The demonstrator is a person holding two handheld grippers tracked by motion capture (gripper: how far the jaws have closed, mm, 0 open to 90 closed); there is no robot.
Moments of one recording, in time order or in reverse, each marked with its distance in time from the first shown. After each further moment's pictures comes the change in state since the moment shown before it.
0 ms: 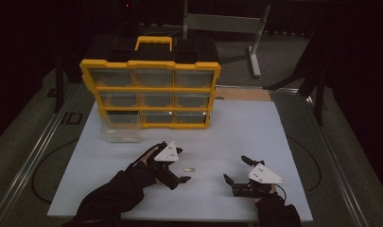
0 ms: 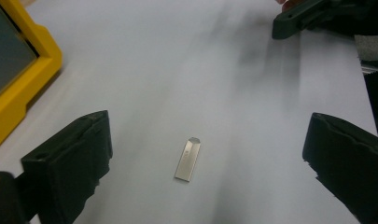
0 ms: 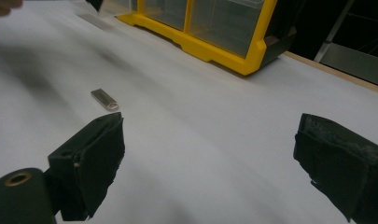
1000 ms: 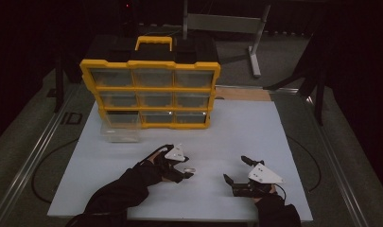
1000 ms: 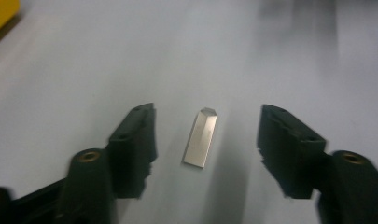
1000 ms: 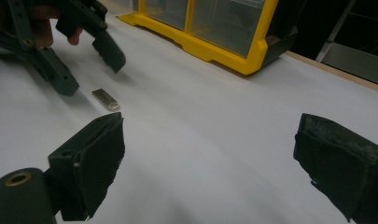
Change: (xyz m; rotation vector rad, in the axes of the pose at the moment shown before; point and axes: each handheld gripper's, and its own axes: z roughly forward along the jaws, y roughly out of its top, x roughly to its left) left arm 0.014 -0.018 0.037 0.122 -0.045 -0.024; right arm -0.001 0.000 0.001 0.000 0.004 0.004
